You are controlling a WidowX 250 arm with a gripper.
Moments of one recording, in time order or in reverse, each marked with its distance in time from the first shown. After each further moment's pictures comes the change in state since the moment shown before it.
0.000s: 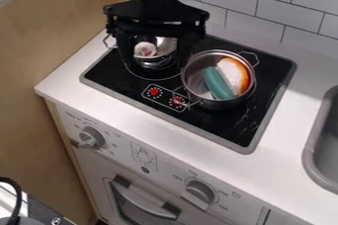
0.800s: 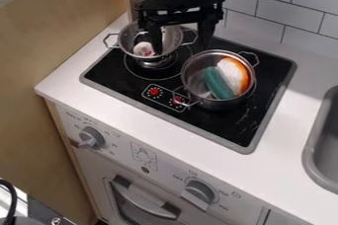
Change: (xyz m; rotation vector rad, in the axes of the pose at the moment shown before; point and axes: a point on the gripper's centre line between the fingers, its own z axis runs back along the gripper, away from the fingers) arm 0.049 -0.021 -0.031 -0.056 0.053 0.177
